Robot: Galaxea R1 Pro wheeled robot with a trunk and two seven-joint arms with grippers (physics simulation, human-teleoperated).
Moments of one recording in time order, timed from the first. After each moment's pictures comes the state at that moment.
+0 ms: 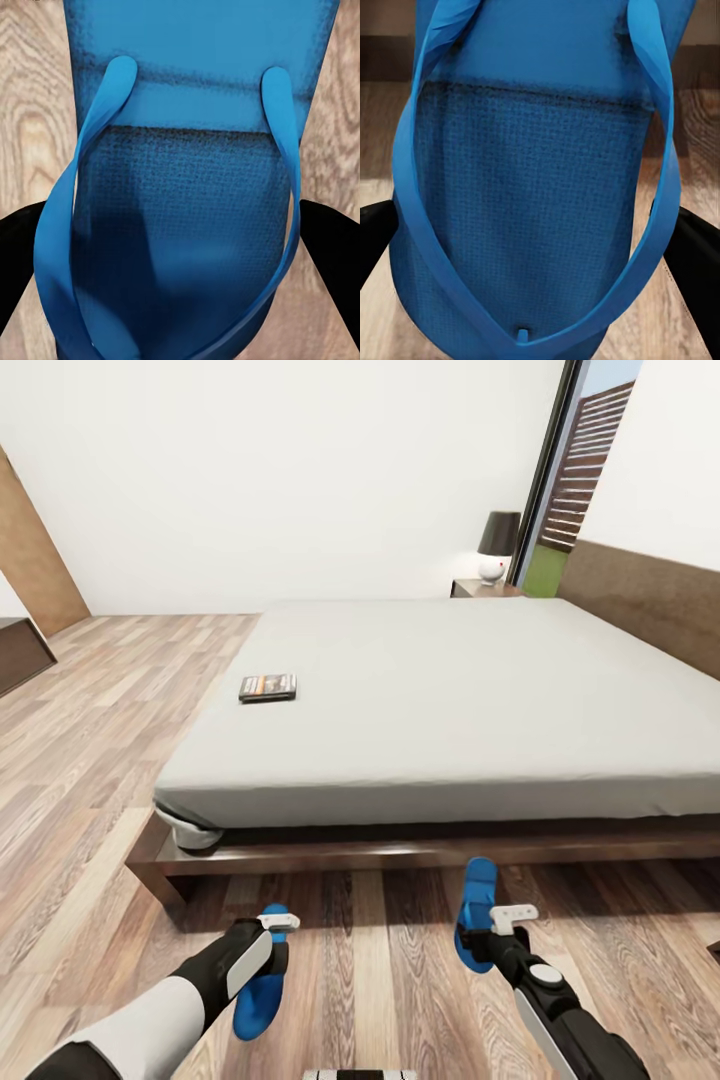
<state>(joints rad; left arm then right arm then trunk) -0.71 -0.02 -0.53 -0.39 0.69 0.56 0.34 -0.33 -0.15 0.24 -1.01 -0.24 0.26 -0.09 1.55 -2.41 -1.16</state>
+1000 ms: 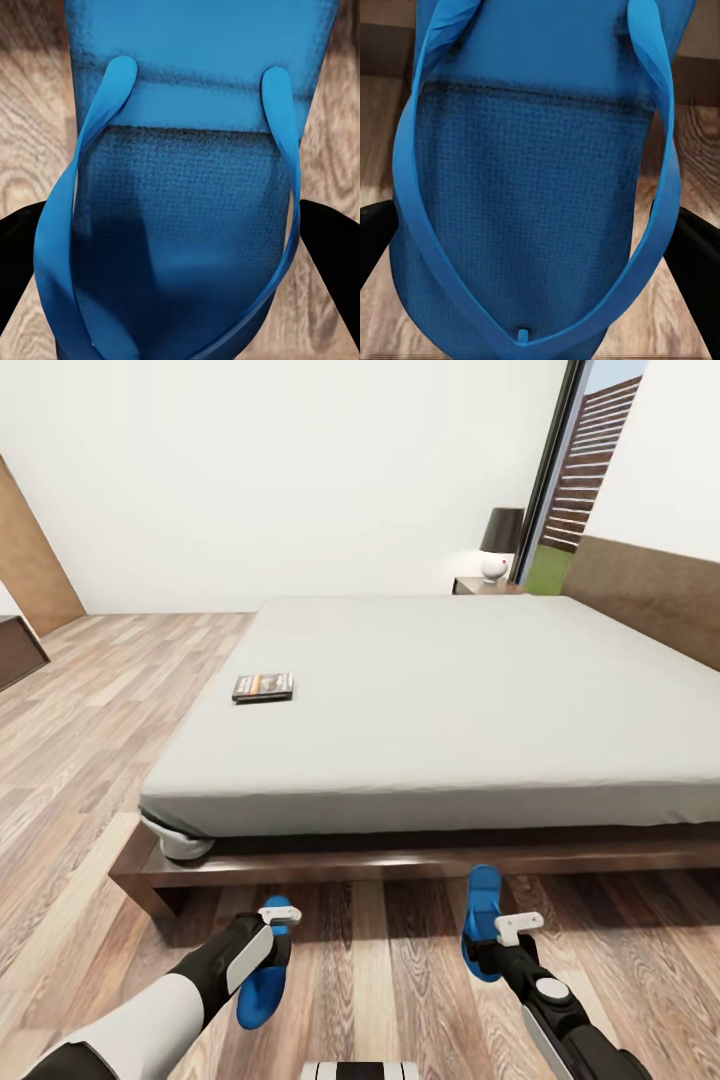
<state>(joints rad) -0.71 -0.01 -0.53 -0.43 0.69 0.56 0.34 -0.28 -0.17 0.24 -1.04 -0.17 0.24 -0.10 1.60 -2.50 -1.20</state>
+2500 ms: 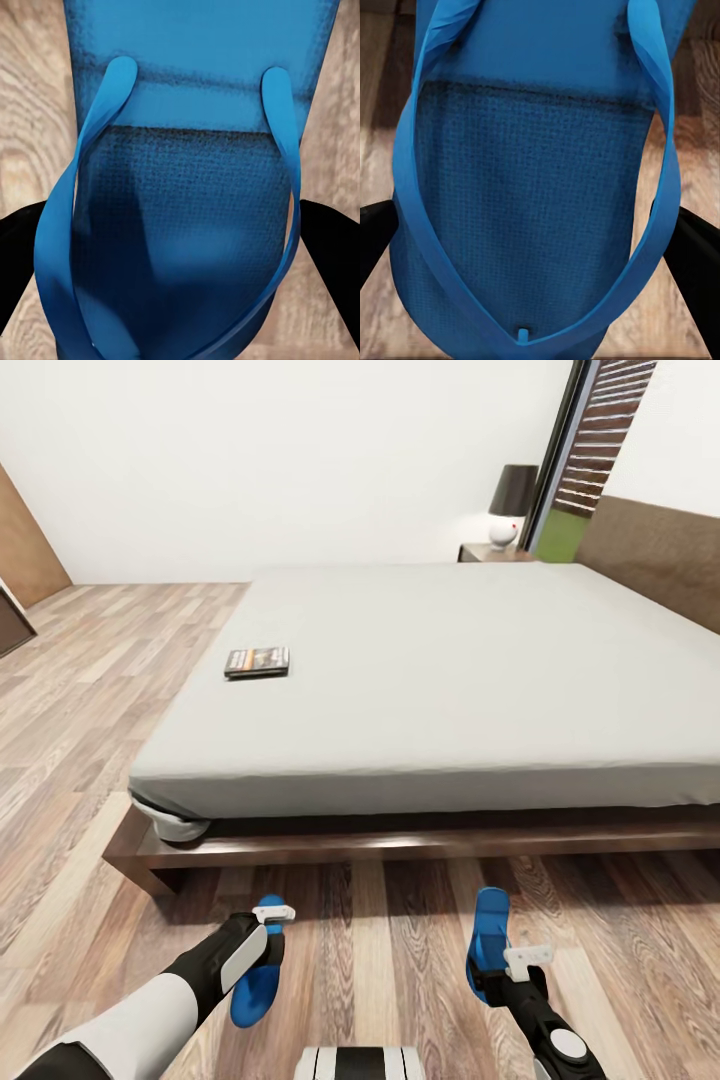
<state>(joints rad) -0.71 0.01 -0.53 -0.43 0.69 0.55 0.34 -0.20 -0.17 0.24 -0.98 -0.18 0.03 -0.10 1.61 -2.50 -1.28</state>
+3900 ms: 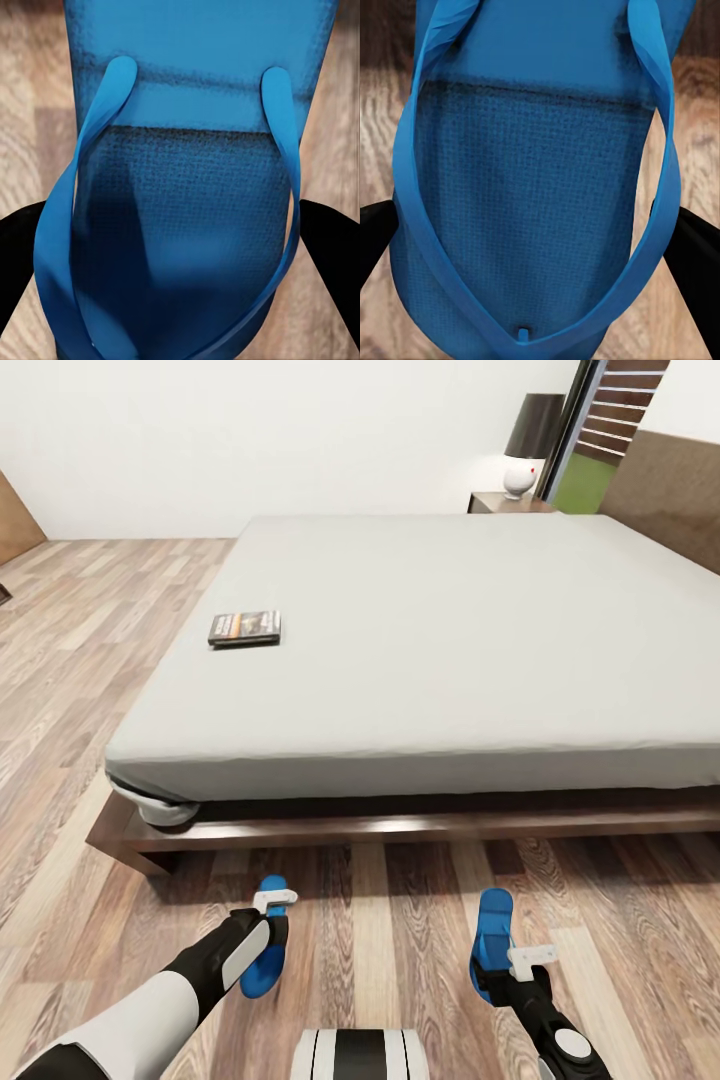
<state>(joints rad) -0.71 0.01 -0.53 -0.47 0.68 0.43 0.34 -0.20 -0.18 0.24 -0.98 -0.18 0.03 -0.10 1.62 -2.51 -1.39</state>
